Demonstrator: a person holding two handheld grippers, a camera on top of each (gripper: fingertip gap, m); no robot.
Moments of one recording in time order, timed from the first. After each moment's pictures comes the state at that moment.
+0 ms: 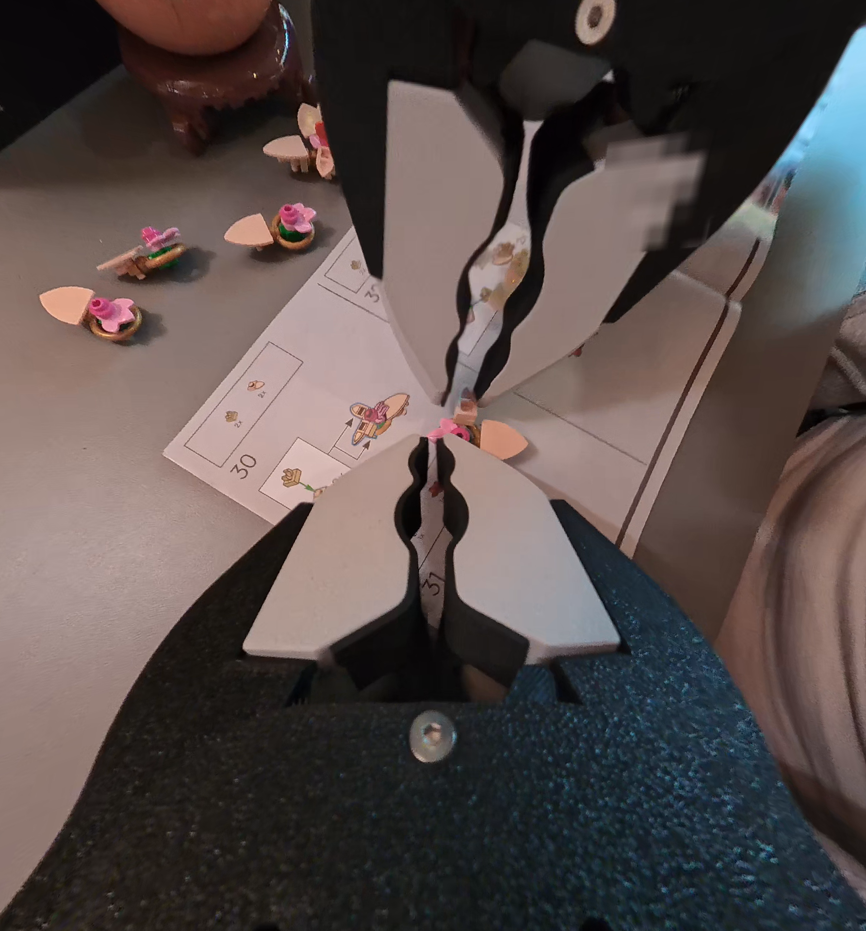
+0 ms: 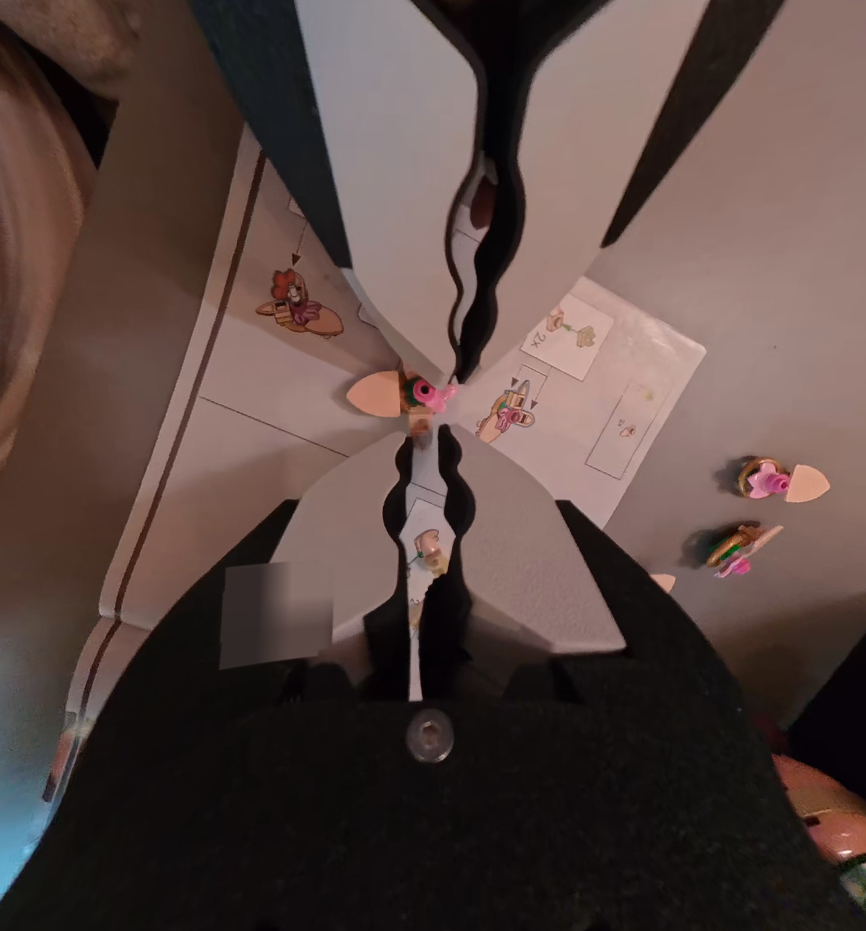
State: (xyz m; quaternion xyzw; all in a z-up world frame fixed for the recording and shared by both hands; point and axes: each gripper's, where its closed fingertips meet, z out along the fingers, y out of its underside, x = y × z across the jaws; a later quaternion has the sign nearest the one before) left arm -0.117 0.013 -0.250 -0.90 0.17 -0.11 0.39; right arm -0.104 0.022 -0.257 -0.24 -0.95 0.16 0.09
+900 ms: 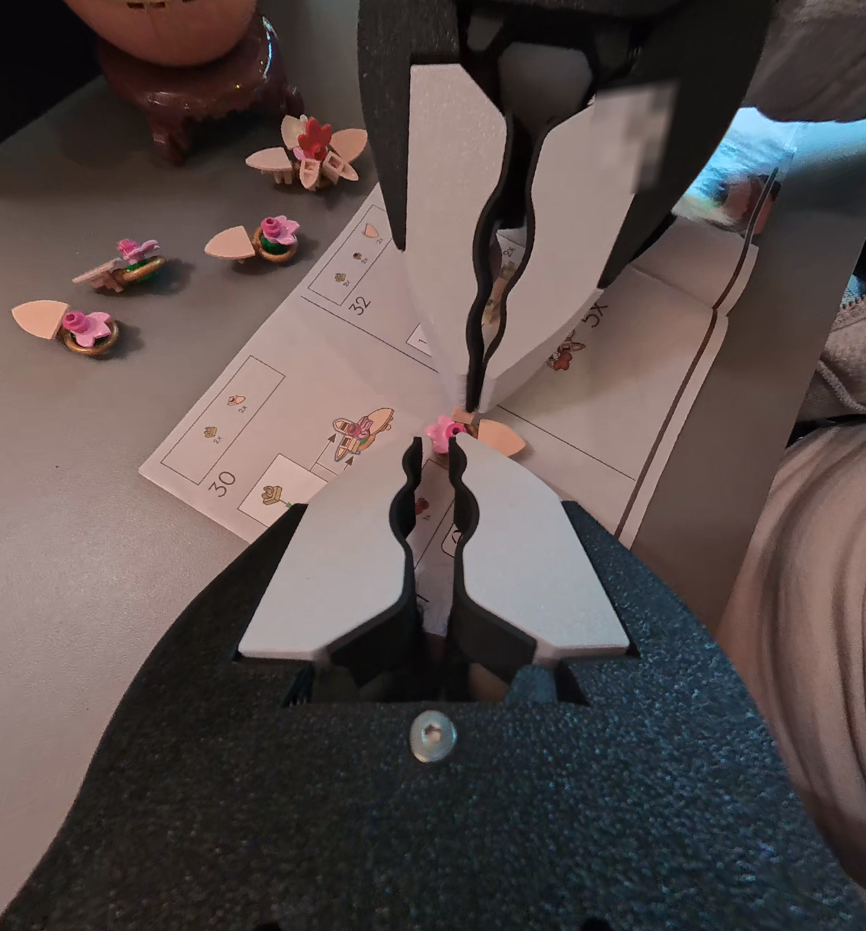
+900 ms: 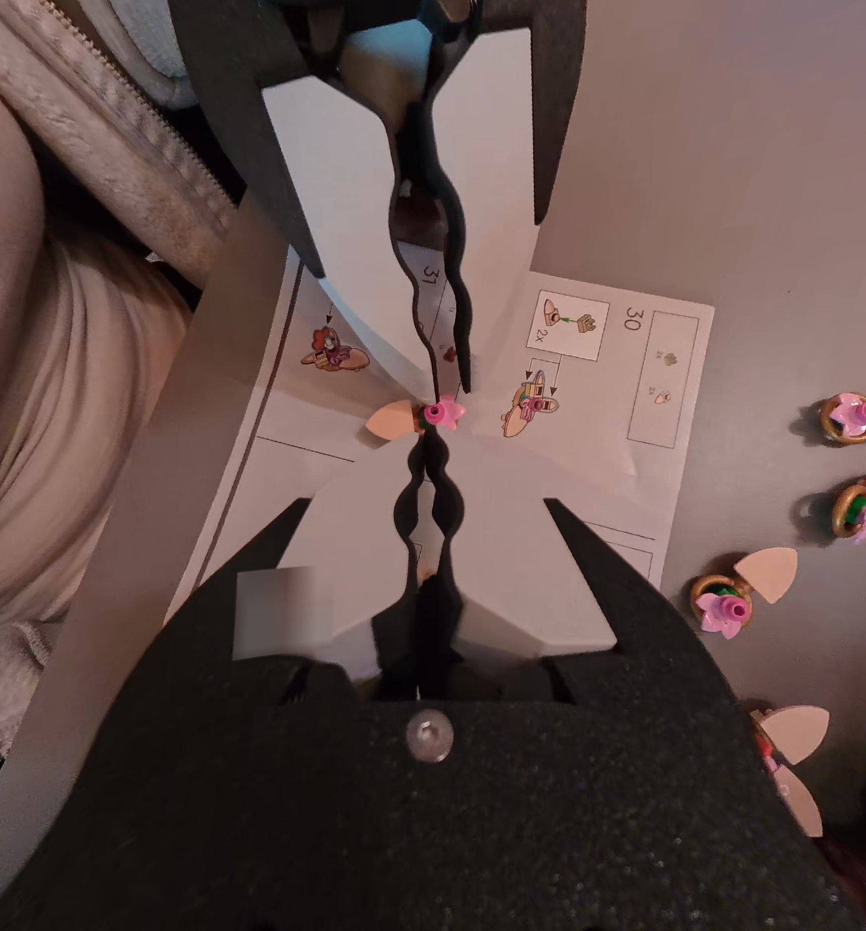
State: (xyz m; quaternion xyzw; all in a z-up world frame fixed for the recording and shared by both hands) left arm -0.109 0.017 -0.251 -0.90 0.17 -0.12 0.39; right arm -0.095 0.018 -0.251 -0.32 -0.87 0.36 0.08
